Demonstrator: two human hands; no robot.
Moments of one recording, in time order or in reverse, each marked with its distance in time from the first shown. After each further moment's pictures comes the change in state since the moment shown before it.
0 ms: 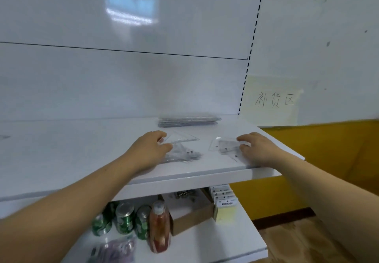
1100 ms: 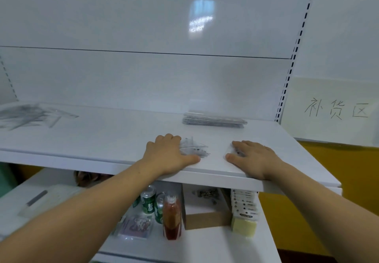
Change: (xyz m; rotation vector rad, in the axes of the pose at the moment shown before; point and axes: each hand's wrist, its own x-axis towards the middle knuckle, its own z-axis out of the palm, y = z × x) left_hand -0.026 0.042 0.042 0.585 0.090 -0.217; right_hand 0.025 0.000 0.016 -0.057 -0.128 -0.395
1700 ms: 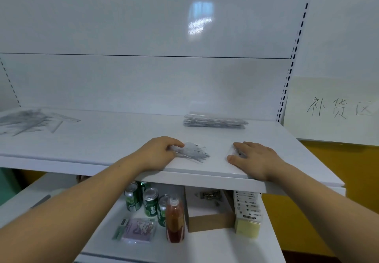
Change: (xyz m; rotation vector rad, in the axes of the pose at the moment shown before) left_hand 0.000 -0.029 -0.018 -0.360 -0.081 0.130; right_hand 0.002 0.003 0.003 0.002 0.003 -0.002
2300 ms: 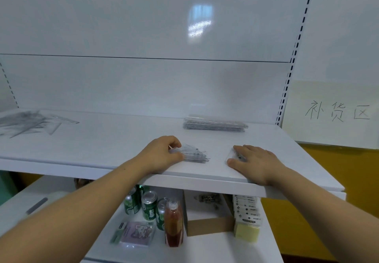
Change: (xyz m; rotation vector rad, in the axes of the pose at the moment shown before) left_hand 0.014 -0.008 0.010 -0.068 0.113 -0.016; right_hand -0.002 -0.002 -0.002 -0.002 -0.013 0.012
